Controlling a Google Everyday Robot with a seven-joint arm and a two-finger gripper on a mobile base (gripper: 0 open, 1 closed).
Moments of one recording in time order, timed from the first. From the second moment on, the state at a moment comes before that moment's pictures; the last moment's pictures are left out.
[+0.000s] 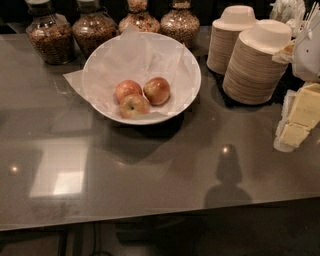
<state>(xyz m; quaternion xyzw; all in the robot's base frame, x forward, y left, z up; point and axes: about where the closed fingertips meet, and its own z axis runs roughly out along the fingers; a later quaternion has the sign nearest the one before) 0.438 -0.217 0.976 -0.60 0.78 -0.03 0.16</state>
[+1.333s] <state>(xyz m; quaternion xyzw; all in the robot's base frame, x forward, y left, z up) 0.499 -0.069 0.959 -0.67 0.71 0.02 0.21</state>
